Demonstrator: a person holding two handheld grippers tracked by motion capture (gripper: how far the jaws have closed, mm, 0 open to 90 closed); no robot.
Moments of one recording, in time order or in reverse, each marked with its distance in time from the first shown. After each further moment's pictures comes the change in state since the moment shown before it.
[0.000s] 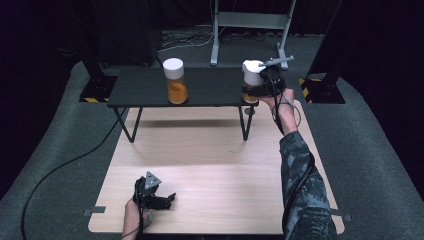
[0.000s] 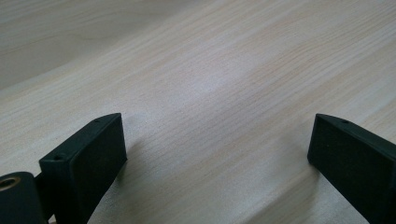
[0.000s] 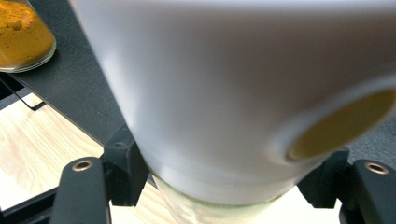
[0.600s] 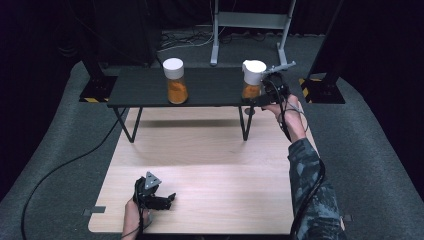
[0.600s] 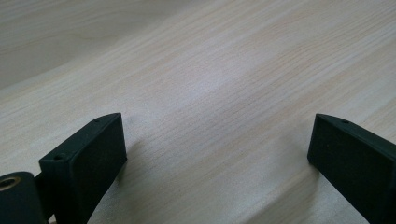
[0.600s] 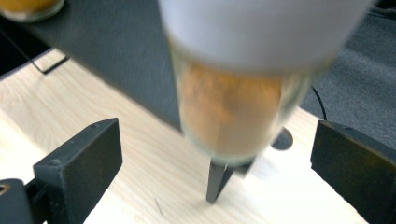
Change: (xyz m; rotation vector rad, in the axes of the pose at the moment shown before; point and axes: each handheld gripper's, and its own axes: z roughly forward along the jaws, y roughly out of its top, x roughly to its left) left arm 0.000 0.000 0.000 0.002 0.000 0.002; right arm 0.001 -0.007 -0.016 0.116 0.028 -0.012
